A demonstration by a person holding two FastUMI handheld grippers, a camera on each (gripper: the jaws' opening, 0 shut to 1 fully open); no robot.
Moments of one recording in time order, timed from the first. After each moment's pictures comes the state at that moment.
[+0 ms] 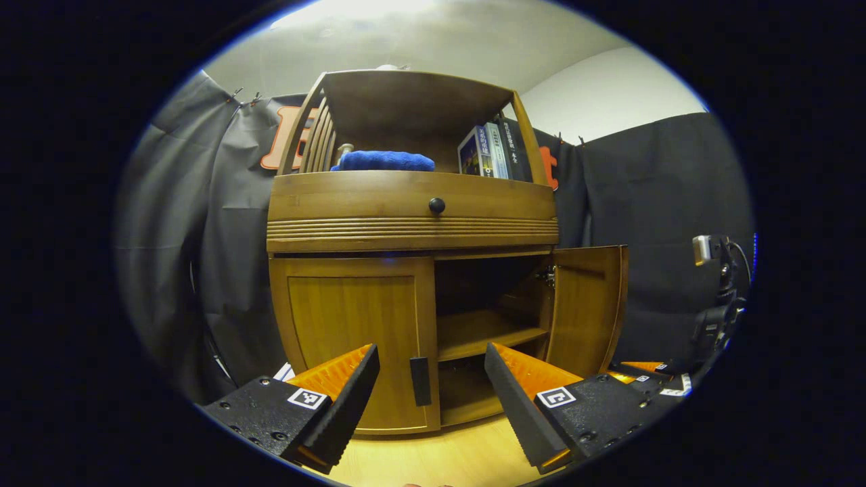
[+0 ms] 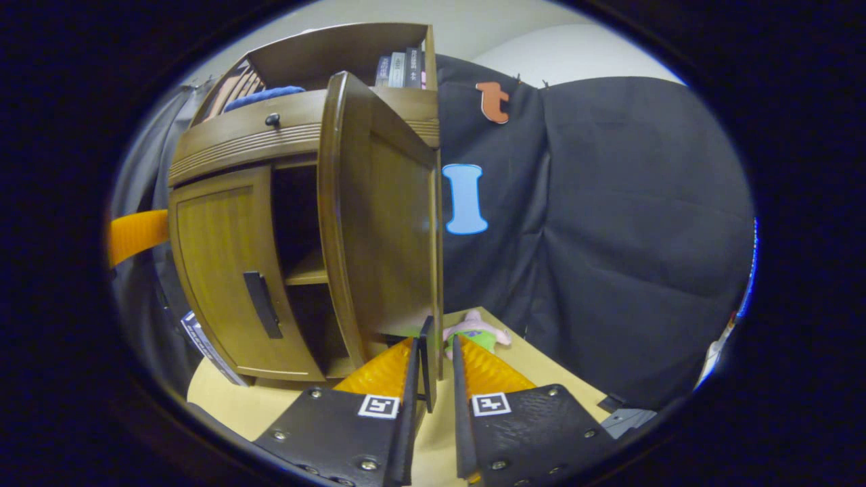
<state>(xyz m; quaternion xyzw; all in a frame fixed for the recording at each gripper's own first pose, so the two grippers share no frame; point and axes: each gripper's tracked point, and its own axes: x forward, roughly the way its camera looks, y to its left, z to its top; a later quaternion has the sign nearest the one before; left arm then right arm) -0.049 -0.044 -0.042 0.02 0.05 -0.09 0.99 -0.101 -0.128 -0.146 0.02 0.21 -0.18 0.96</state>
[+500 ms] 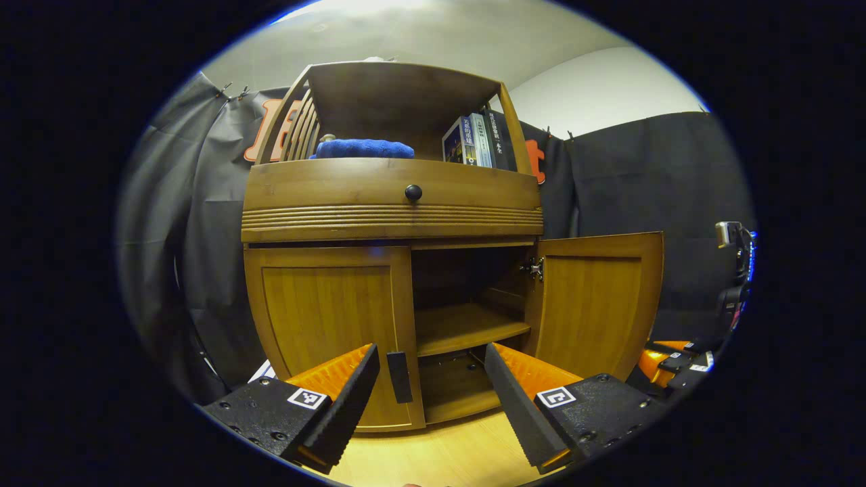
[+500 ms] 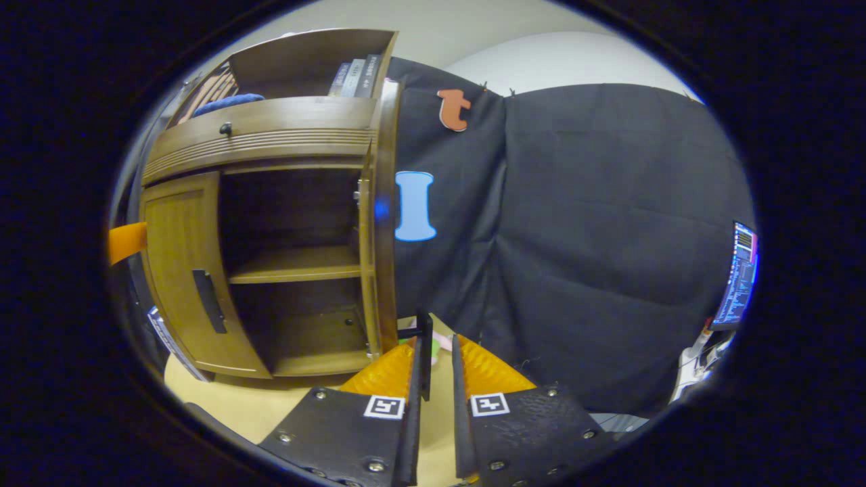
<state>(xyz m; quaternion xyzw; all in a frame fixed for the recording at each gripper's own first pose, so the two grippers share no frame) -0.040 -0.064 -0.063 0.02 0.07 -0.11 0.99 -0.139 -0.220 -0.138 -0.02 0.20 -0.27 0.94</state>
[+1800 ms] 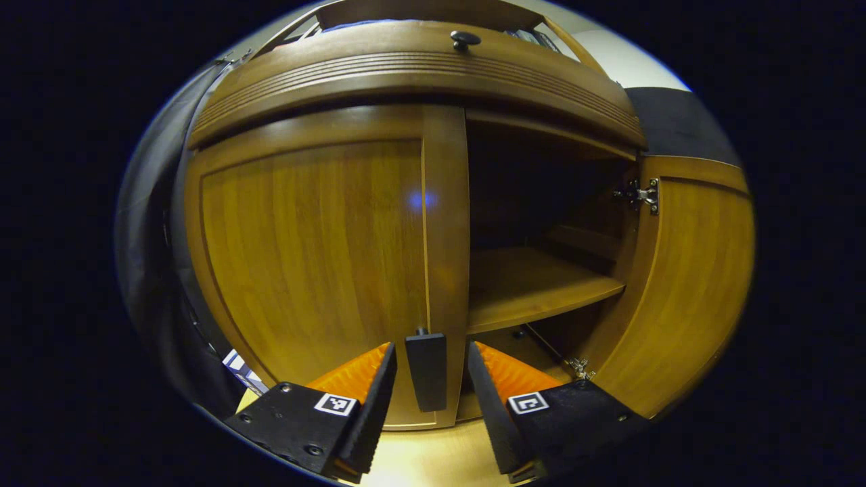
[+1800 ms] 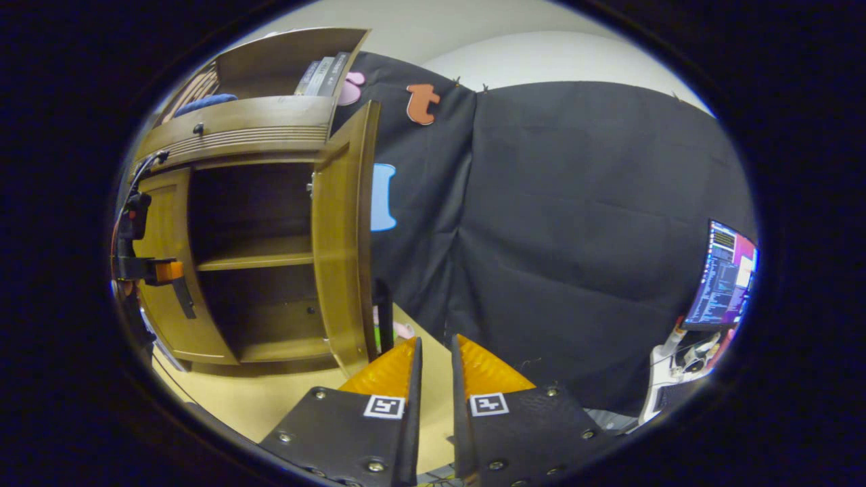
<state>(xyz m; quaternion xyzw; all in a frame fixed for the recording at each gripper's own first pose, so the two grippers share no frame) 0.102 -0.033 -0.200 0.02 0.20 -0.03 0.98 -0.196 -0.257 -0.126 -0.03 0.21 -0.33 0.92</state>
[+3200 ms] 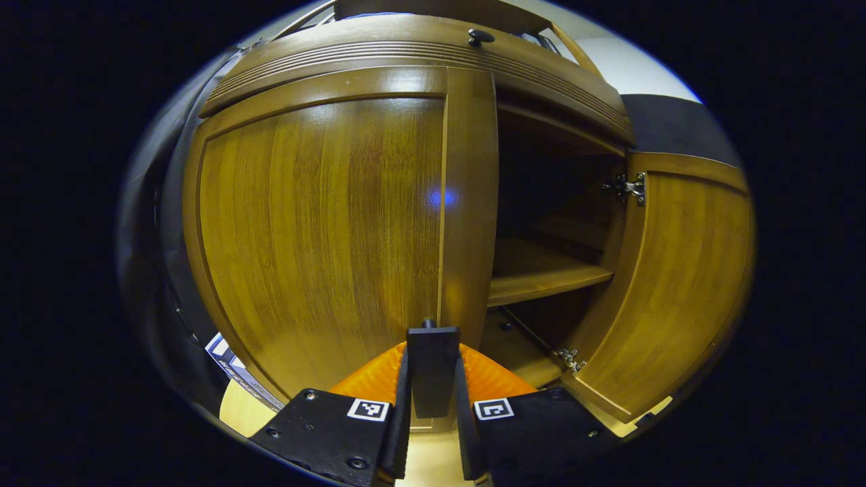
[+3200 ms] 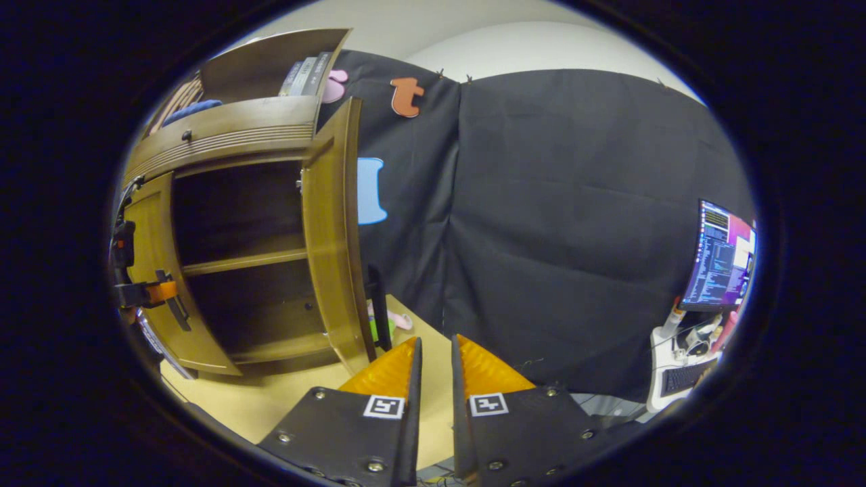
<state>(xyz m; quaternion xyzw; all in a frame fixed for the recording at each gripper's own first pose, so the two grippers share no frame) 0.072 -0.026 -0.210 -0.01 0.19 -0.08 0.98 -0.209 -0.249 -0.143 0.01 0.23 -0.33 0.92</state>
